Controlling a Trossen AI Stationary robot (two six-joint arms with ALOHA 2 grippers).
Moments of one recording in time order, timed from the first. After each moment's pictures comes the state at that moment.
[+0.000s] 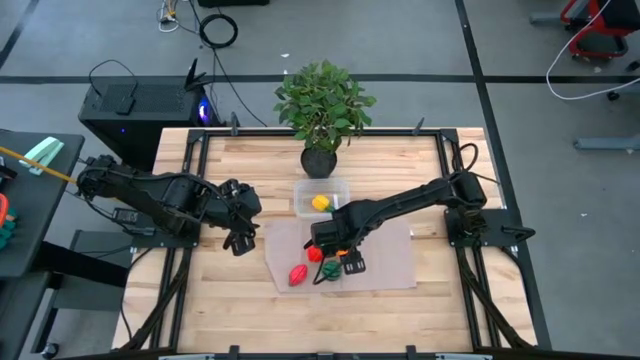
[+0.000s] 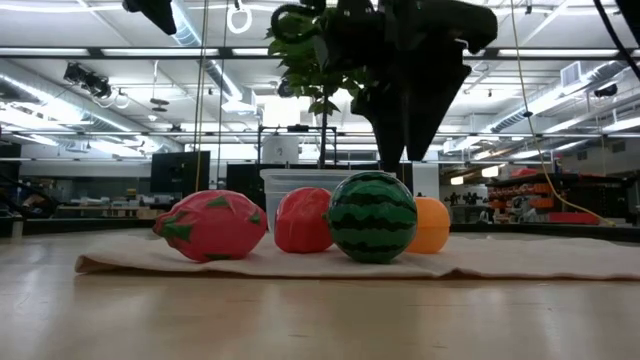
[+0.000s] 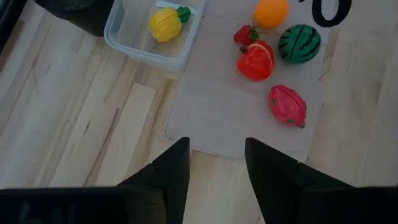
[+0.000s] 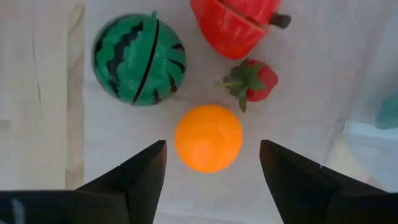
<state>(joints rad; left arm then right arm) -0.31 1.26 1.35 -1.19 -0.31 -0.58 0.19 2.02 1.65 -1.11 -0.05 0.02</state>
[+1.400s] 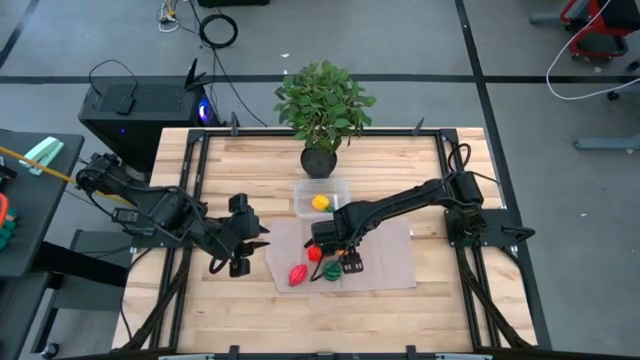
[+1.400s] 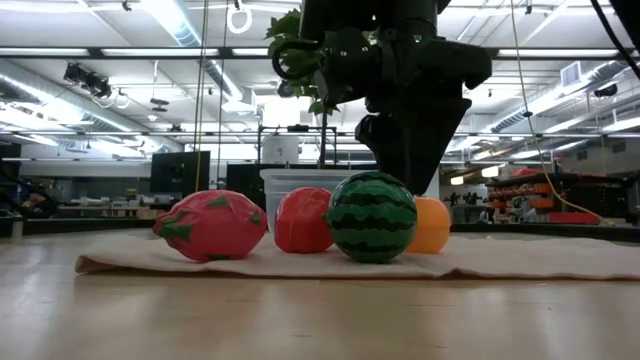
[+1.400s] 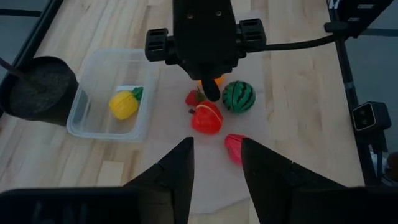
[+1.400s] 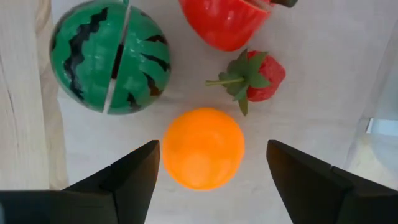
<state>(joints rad) -0.51 1.25 1.35 -0.94 -0.46 -0.46 0.17 2.03 1.58 -1.03 -0.06 0.06</state>
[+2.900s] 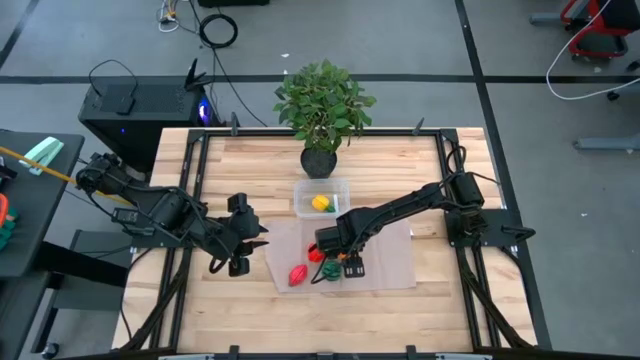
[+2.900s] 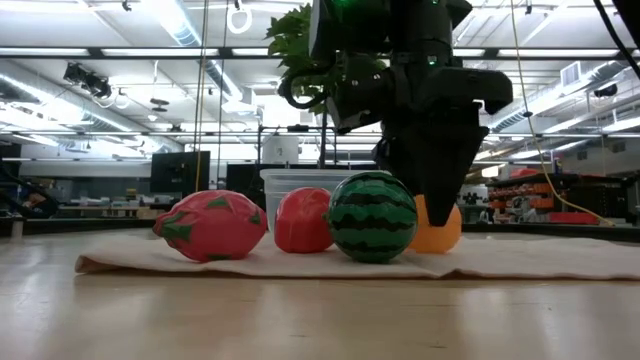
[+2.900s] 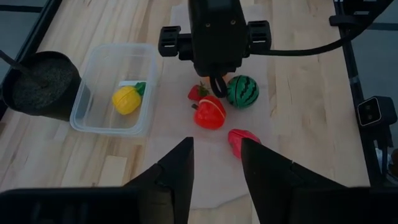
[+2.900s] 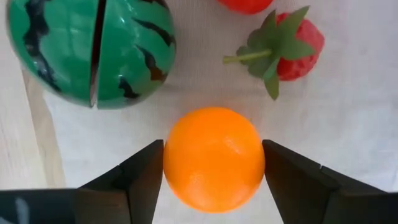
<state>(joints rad) -0.51 1.25 1.35 -0.96 -0.46 -0.46 0.19 2.03 1.48 -0.96 -0.08 0.16</state>
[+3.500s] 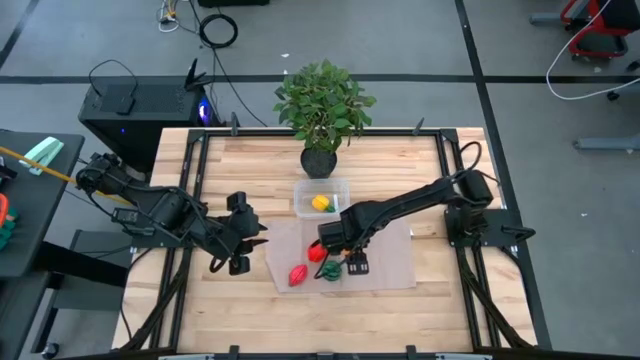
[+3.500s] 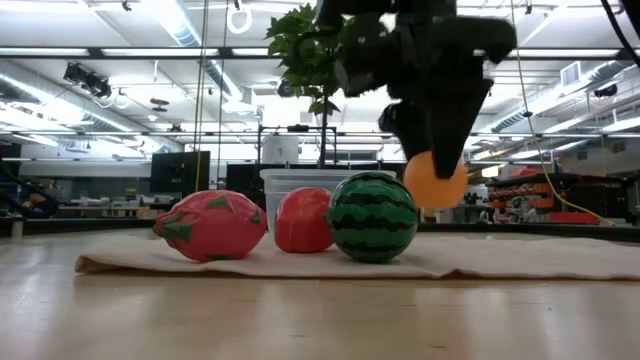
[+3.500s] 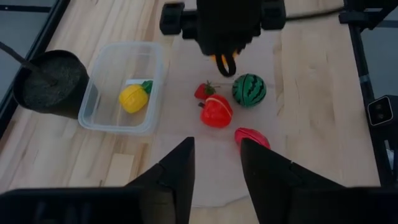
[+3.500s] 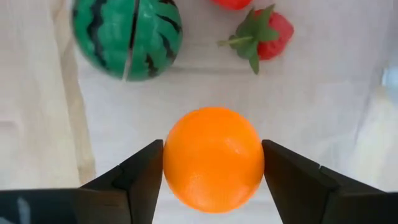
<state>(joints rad) -0.51 1.25 1.35 -0.98 -0.48 -0.46 0.20 1.96 1.54 -1.09 -0.08 0.18</state>
